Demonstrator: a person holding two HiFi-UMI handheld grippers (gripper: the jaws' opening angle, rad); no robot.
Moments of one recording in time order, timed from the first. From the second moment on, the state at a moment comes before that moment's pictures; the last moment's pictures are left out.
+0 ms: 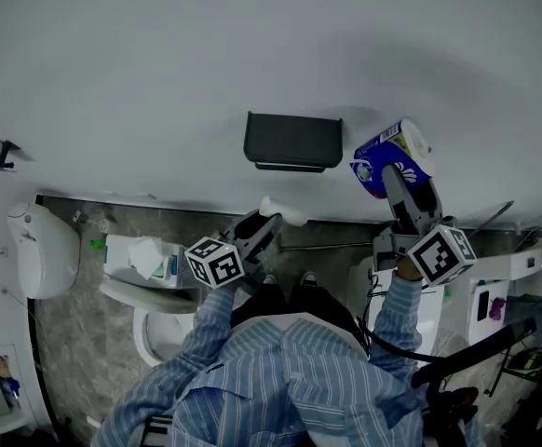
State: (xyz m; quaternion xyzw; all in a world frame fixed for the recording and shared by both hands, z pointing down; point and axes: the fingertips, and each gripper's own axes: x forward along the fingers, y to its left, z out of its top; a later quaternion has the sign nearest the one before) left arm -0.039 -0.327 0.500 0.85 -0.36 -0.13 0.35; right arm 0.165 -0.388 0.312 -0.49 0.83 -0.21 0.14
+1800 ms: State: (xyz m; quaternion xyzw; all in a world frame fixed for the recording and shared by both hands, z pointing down) left arm -0.083 -0.309 0.502 0.83 -0.41 -0.15 0.34; right arm 0.073 -0.403 0.445 -0.34 0.71 -0.55 0.29
